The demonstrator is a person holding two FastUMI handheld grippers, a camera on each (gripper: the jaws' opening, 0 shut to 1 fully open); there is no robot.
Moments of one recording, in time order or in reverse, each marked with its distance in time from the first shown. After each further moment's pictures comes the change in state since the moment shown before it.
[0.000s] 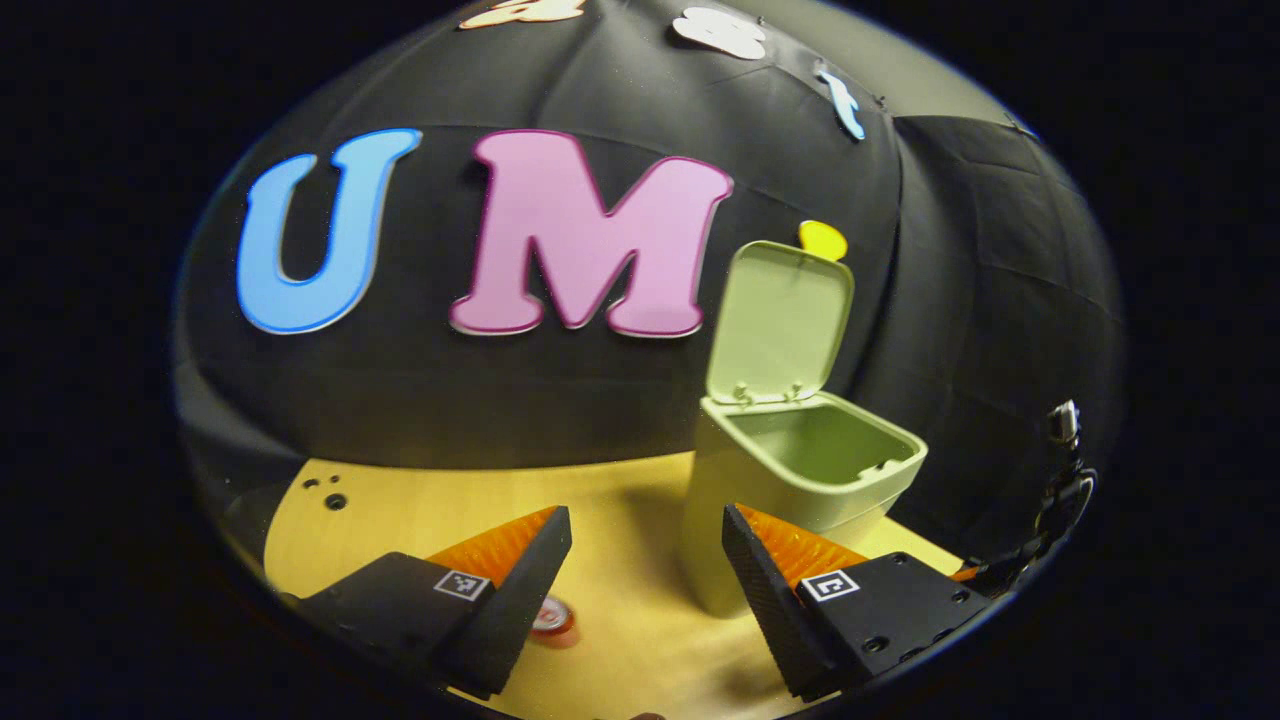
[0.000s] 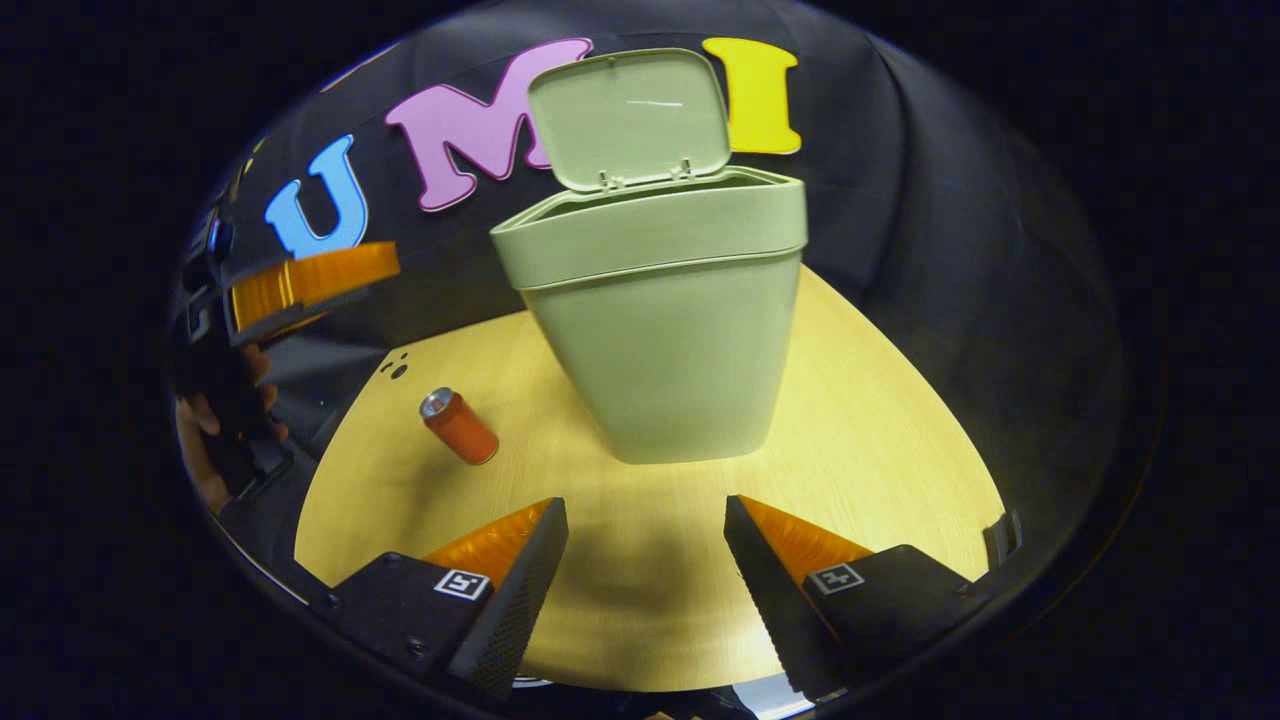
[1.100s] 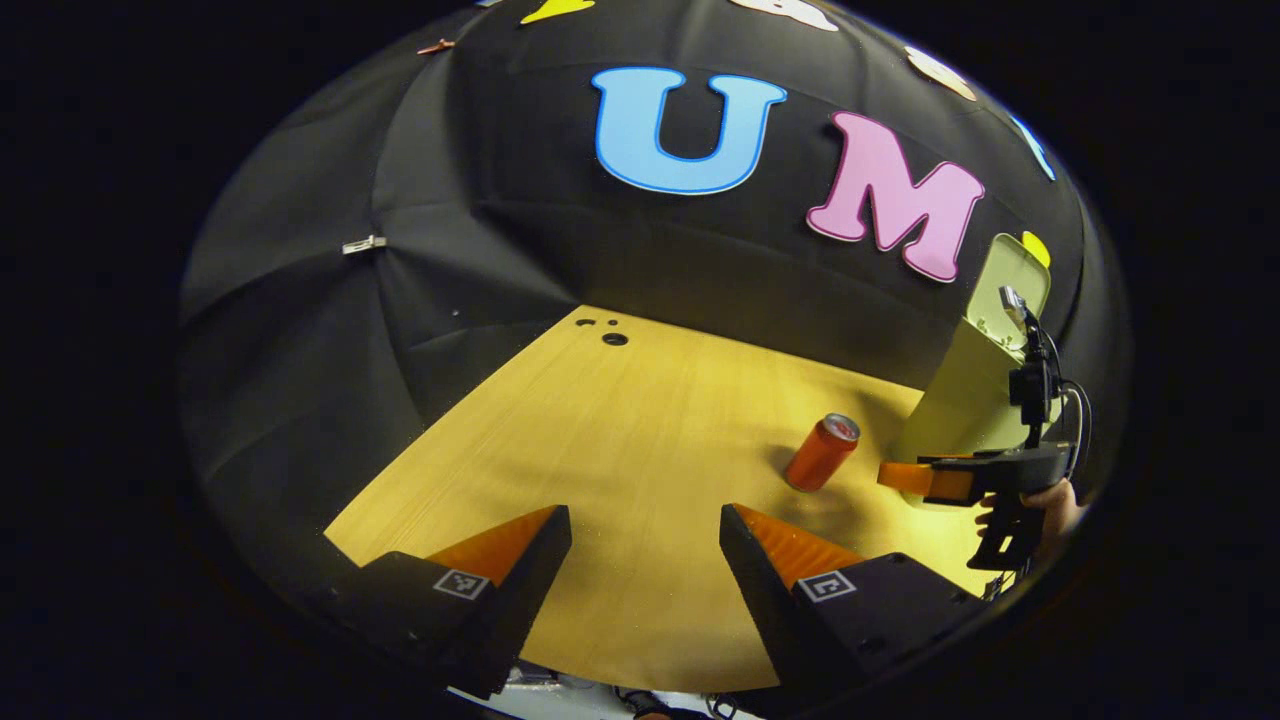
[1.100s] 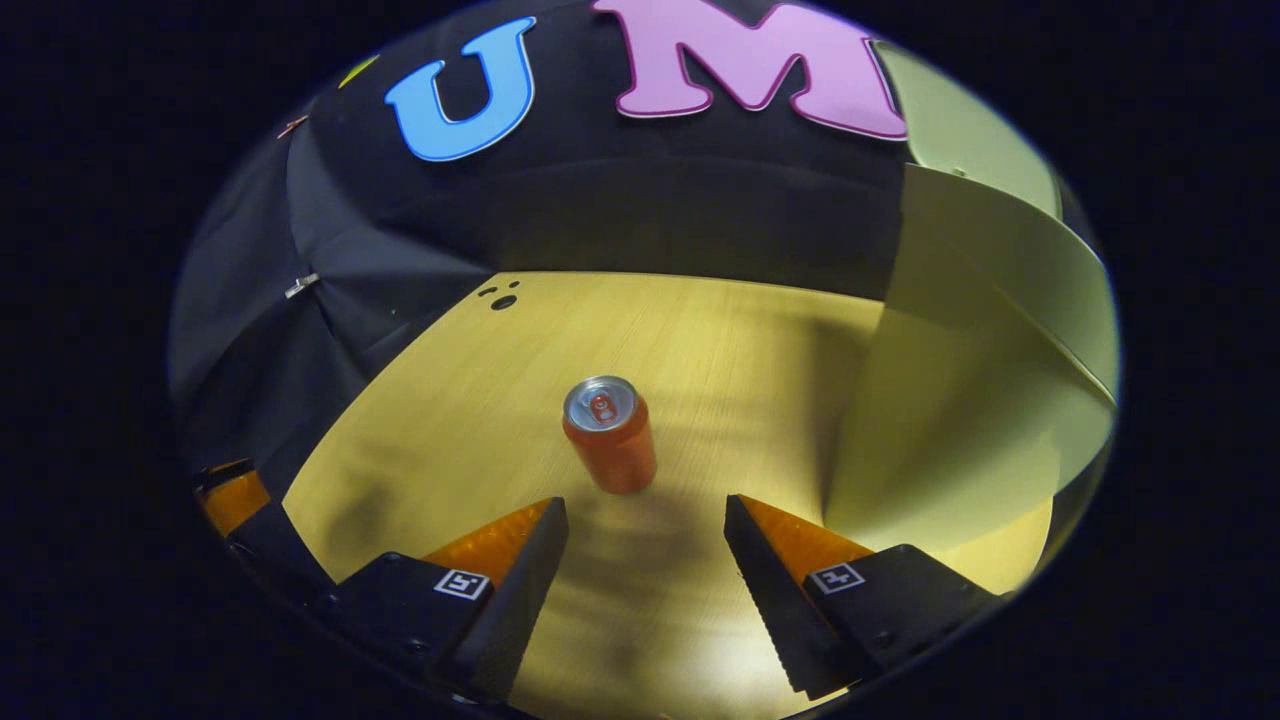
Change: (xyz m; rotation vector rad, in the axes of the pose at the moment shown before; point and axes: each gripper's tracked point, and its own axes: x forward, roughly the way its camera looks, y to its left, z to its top) left arm -0.226 0.176 -0.168 -0.318 0.206 0.542; right arm 0.133 0.194 -0.006 -0.306 0.099 0.230
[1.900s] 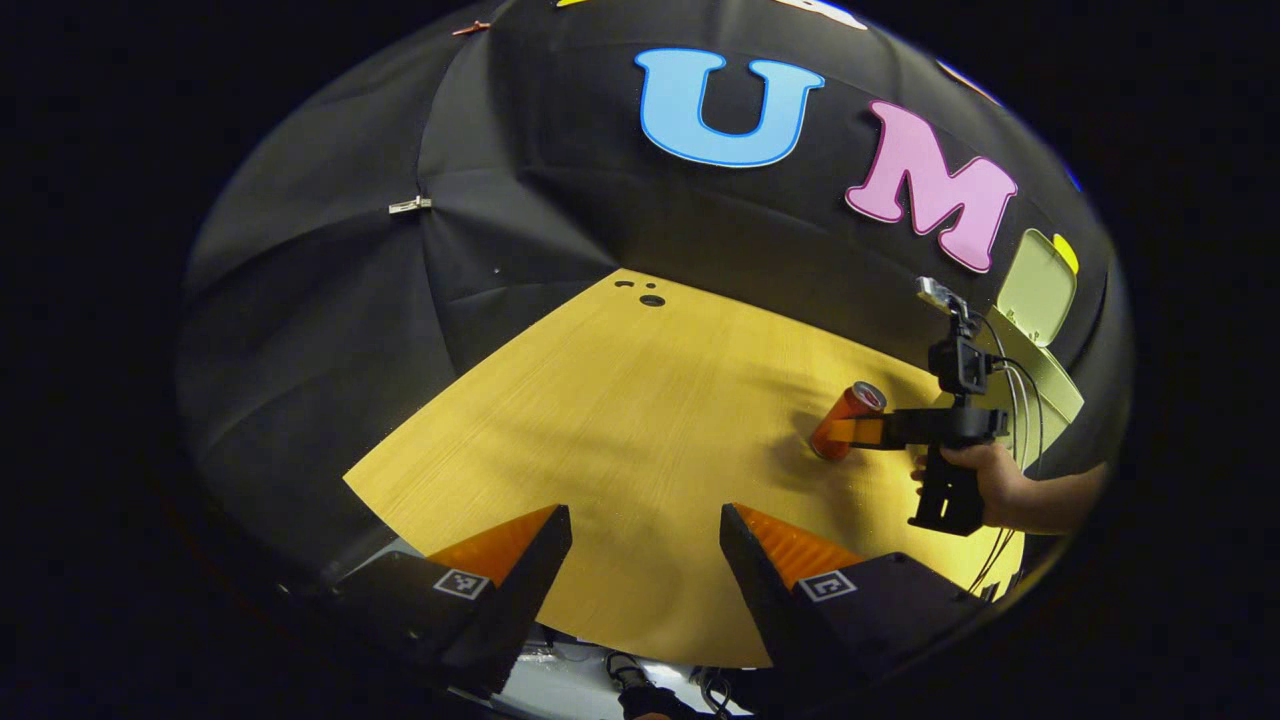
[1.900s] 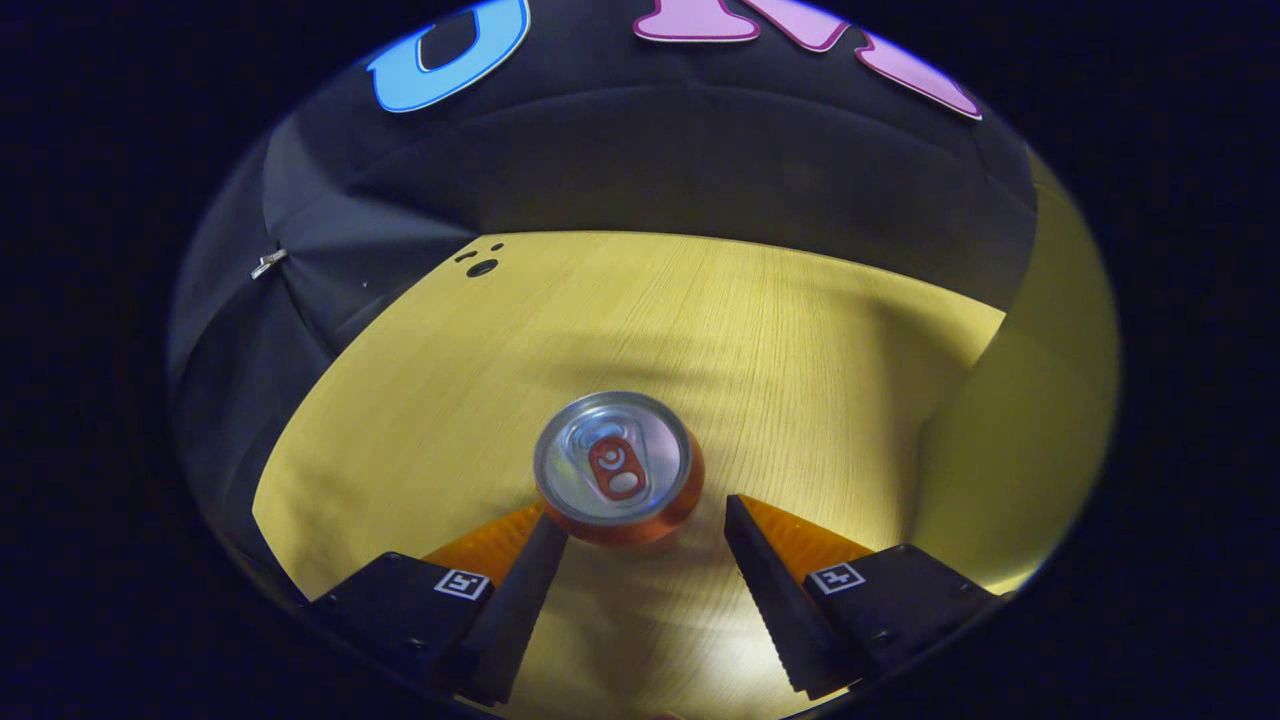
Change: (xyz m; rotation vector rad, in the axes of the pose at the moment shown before) left arm -0.018 -0.002 -0.037 -0.063 0.084 0.074; right arm 0.105 0.012 -0.002 -0.016 0.084 -0.019
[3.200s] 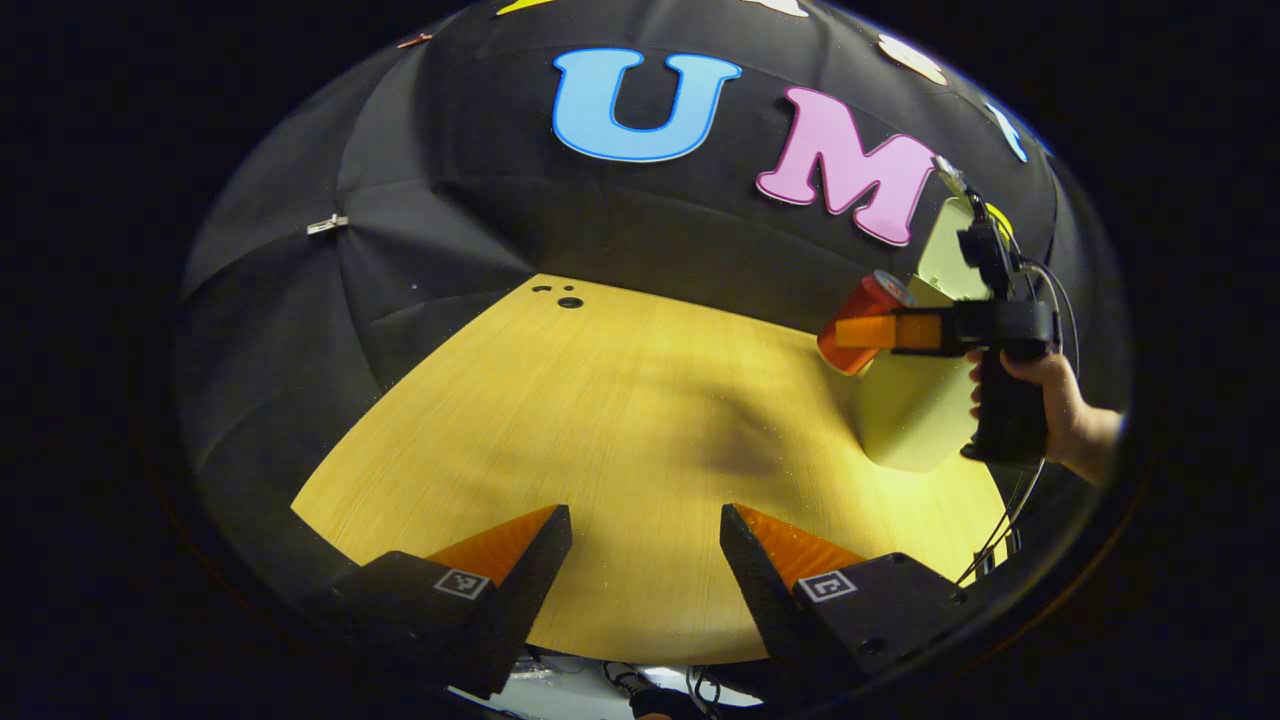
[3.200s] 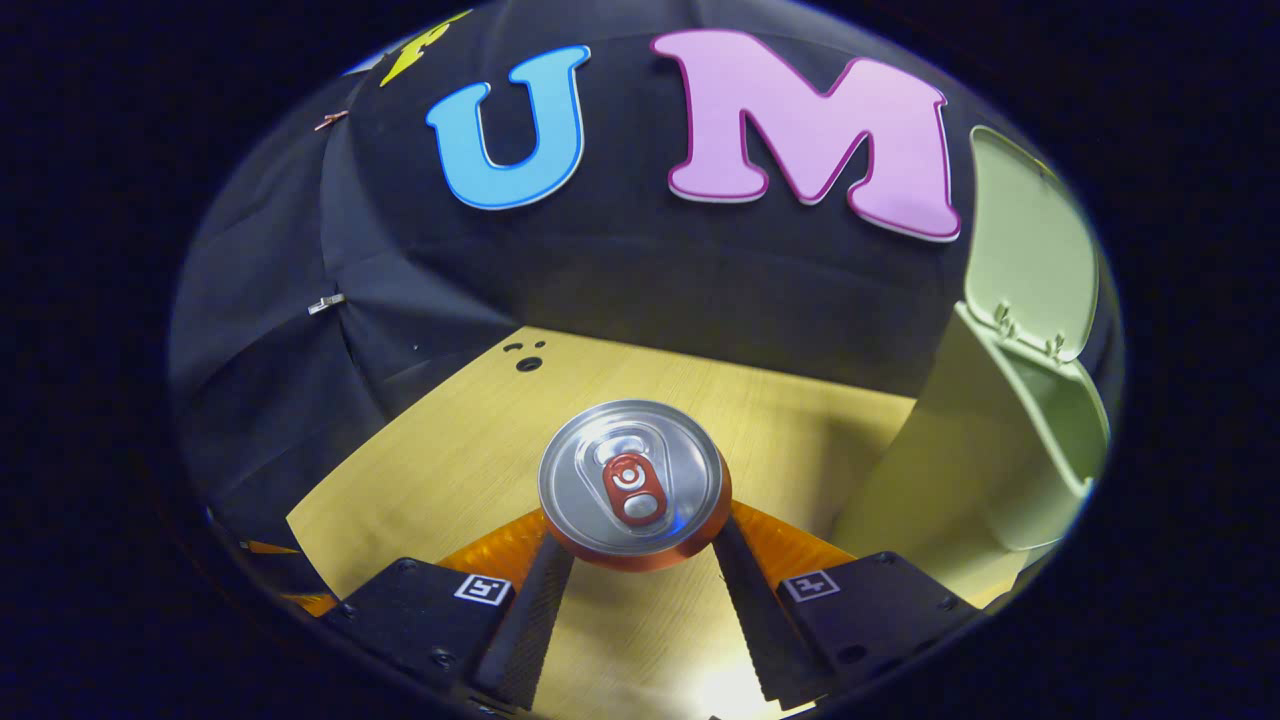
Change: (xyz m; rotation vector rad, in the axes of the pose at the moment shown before) left arm 0.006 -0.042 -0.011 0.131 -0.012 -0.231; right arm -0.159 0.001 0.089 -0.073 -0.281 0.015
